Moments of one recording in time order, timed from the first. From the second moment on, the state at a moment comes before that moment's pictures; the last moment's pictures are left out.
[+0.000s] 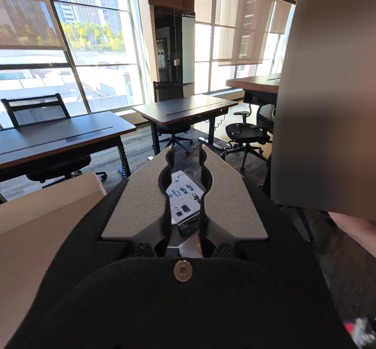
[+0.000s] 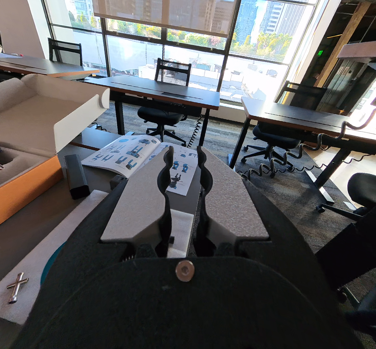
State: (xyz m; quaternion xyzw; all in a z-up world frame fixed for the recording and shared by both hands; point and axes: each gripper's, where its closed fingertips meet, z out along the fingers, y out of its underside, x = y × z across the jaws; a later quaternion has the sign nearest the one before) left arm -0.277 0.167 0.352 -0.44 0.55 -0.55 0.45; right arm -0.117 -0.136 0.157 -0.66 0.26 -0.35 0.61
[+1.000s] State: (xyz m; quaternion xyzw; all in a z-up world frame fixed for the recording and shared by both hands) left arm -0.219 0.288 0.228 -0.58 0.49 -0.47 0.46; right arm 0.014 -0.002 0.171 -0.76 0.16 -0.22 0.59
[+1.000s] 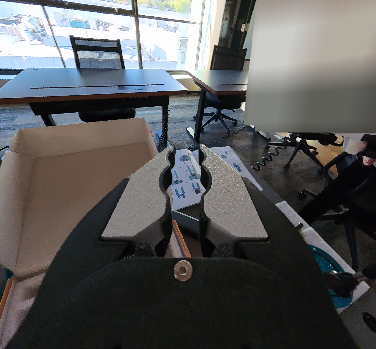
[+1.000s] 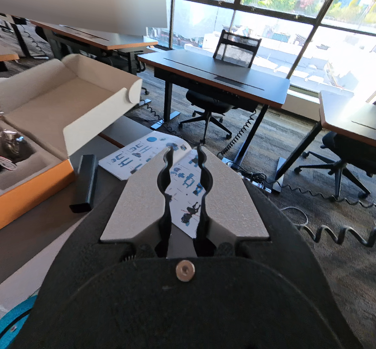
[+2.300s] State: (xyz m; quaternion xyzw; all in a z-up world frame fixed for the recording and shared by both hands) left arm -0.084 0.334 0.071 -0.62 0.49 -0.54 0.30; right arm 0.060 0.040 0.011 -0.80 0.23 -0.22 0.50
